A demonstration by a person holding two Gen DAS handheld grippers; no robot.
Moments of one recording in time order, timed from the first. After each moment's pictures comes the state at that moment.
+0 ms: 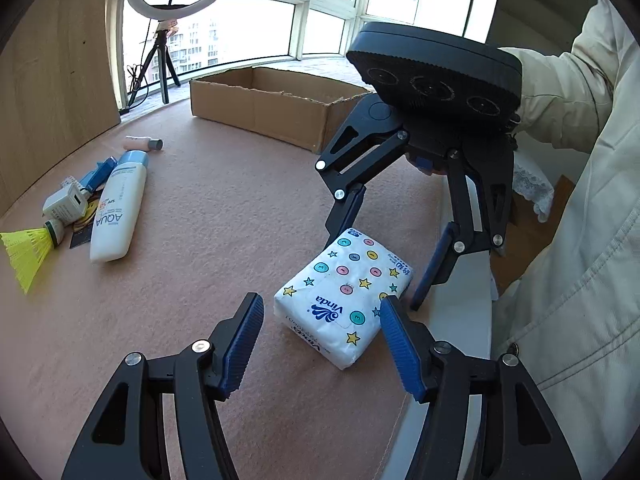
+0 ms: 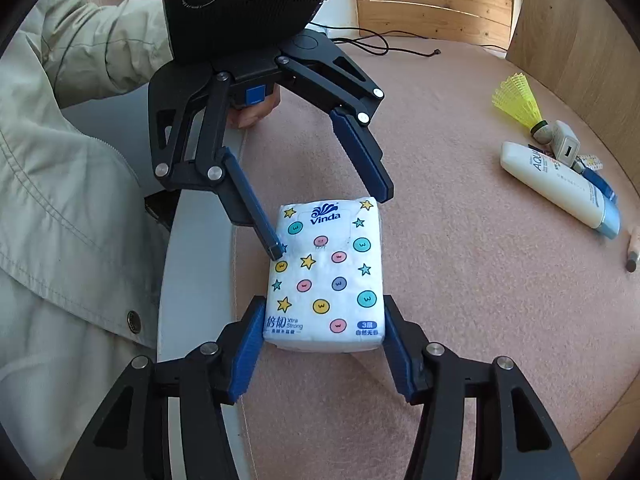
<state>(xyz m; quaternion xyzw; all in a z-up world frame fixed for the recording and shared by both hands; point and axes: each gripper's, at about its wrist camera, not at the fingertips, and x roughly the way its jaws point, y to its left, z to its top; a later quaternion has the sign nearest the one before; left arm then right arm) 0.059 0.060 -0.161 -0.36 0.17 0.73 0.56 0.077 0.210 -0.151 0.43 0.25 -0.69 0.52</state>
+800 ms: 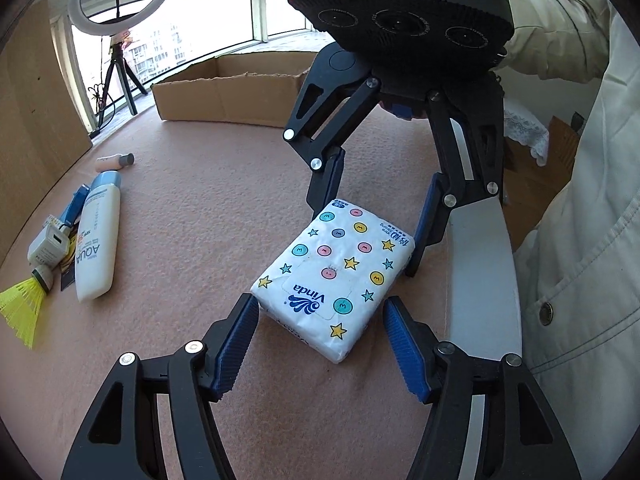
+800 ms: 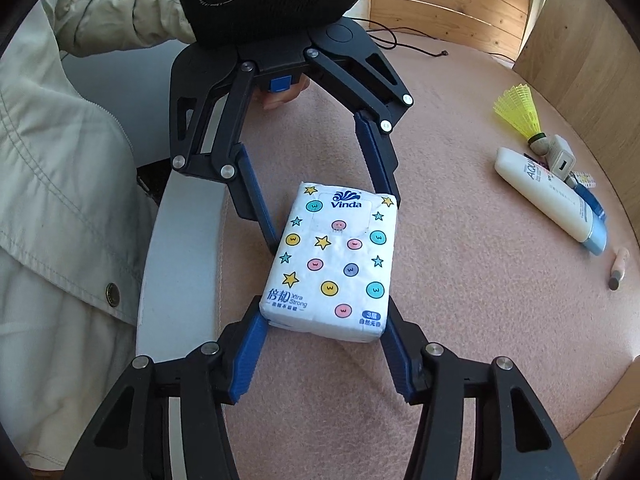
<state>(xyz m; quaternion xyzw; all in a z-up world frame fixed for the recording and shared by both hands) 0.066 0.080 -0.172 -0.34 0.27 0.70 0.57 0.063 0.210 -0.155 0.42 0.30 -0.68 0.52</state>
